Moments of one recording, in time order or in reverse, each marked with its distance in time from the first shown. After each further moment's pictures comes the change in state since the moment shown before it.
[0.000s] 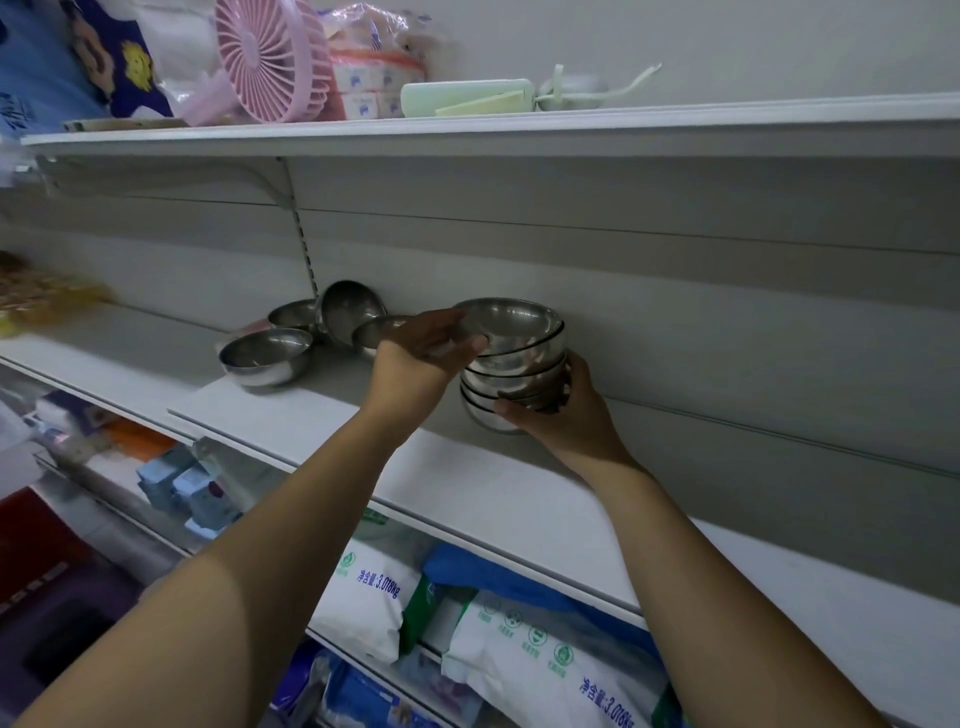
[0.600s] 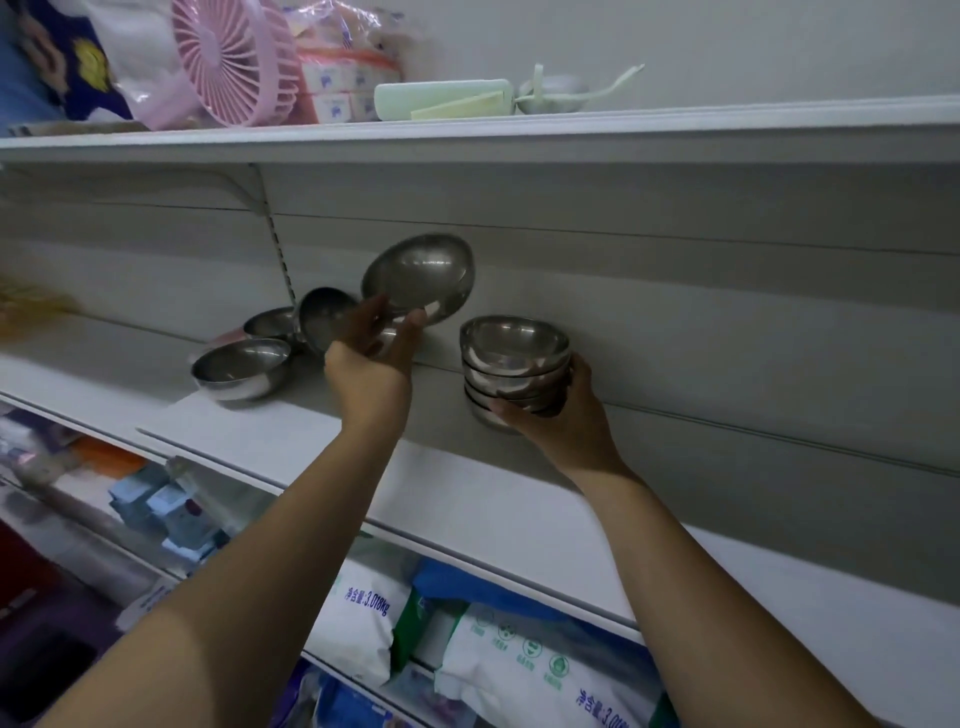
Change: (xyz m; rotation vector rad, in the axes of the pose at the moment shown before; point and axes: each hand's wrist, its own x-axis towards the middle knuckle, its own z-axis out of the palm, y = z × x) left_hand 0.016 -0.009 -0.001 -0.225 0.375 0.042; right_hand 0.002 -0.002 -0.005 -0.036 0.112 -0.003
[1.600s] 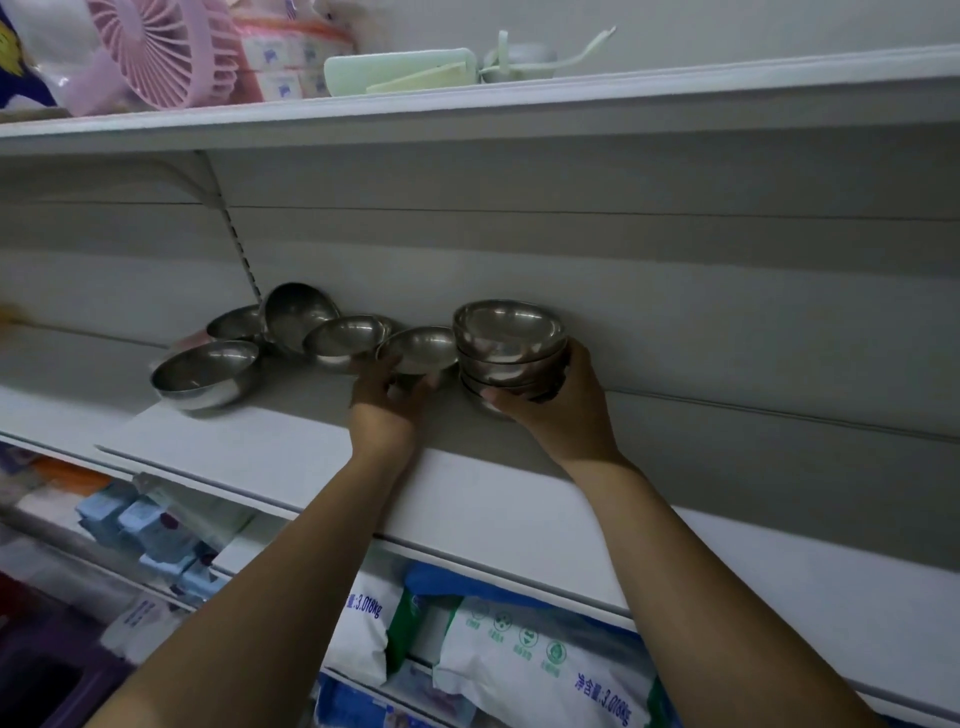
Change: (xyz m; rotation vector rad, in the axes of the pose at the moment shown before) left_hand -0.015 -0.055 -0.003 0.518 -0.222 -0.102; right_hand 0.000 0.000 -0.004 -0.094 0.137 -0.018
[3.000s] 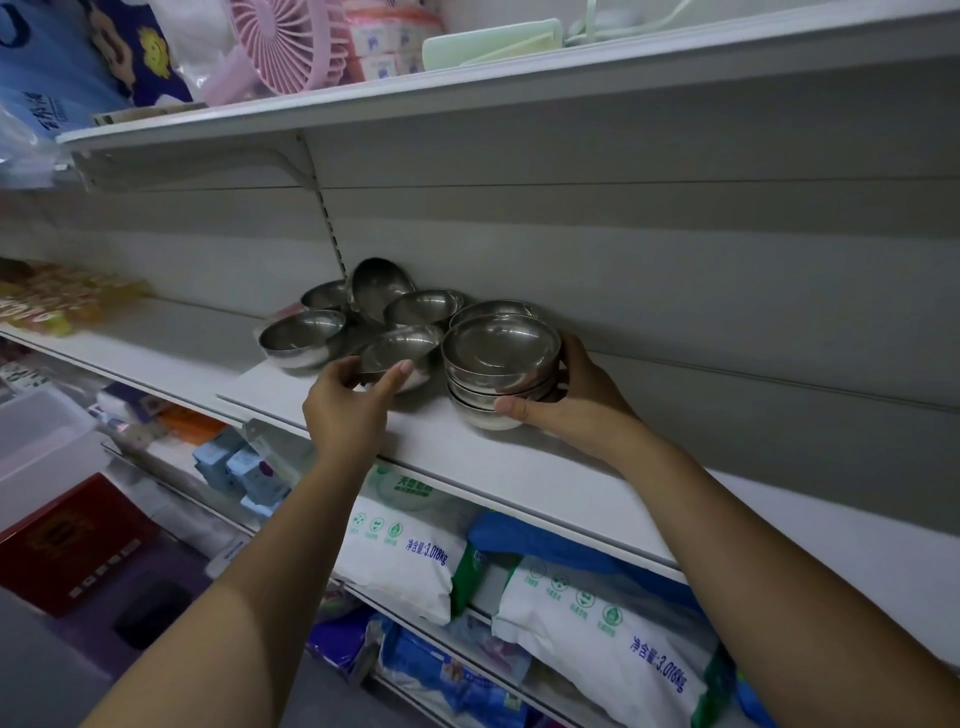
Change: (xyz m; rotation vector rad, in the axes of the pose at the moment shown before) left_hand -0.030 -0.013 -0.105 0.107 0.301 -0.118; right_hand -0.029 -0.031 0.023 -0.029 -0.450 0.045
